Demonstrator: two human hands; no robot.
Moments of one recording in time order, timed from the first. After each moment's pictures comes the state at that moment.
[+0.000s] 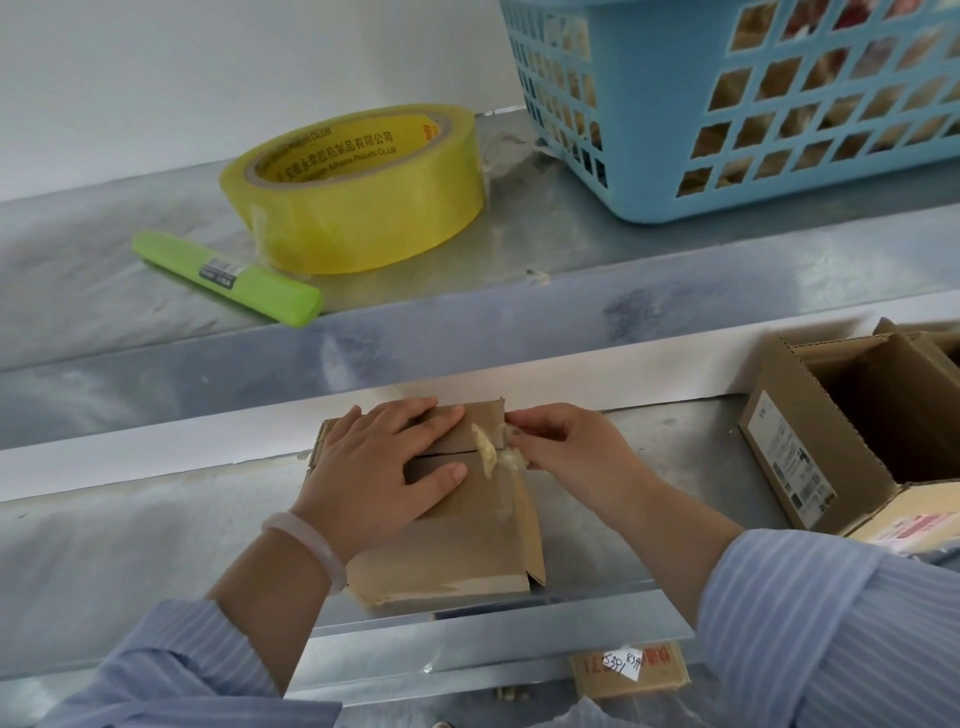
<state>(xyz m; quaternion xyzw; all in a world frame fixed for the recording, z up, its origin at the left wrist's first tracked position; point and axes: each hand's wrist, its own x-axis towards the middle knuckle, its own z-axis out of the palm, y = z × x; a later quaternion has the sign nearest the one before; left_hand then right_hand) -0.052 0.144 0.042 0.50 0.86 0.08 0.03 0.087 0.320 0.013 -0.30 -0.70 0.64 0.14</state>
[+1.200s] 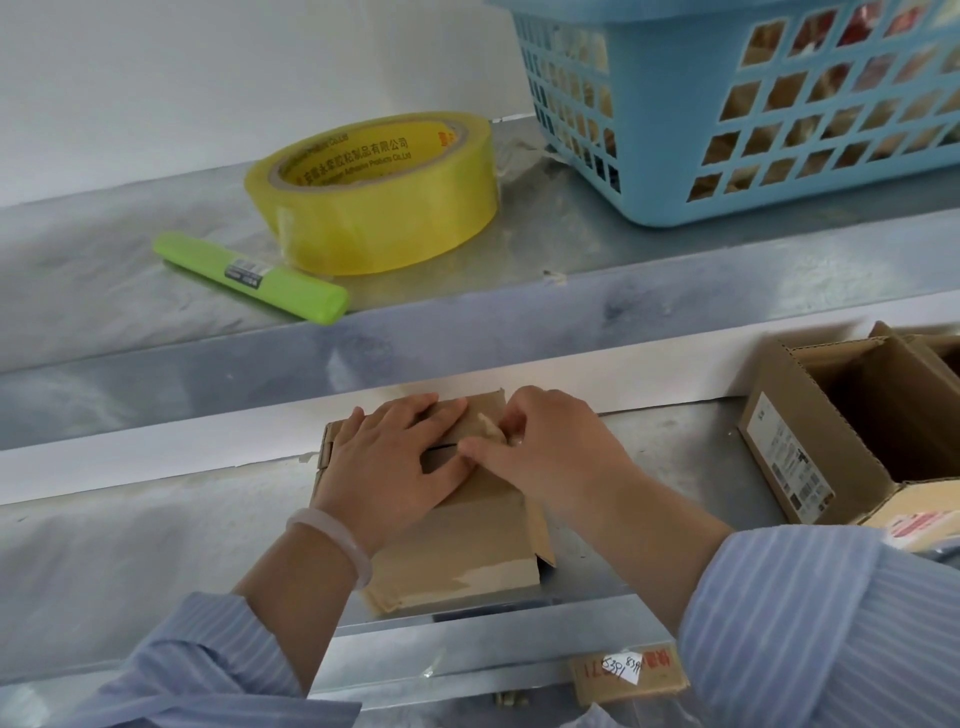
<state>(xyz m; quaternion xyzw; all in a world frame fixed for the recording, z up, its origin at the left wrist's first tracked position) -0.048 0.154 0.037 0.46 0.88 0.08 0.00 0.079 0.295 0.050 -0.30 -0.88 0.35 0.12</state>
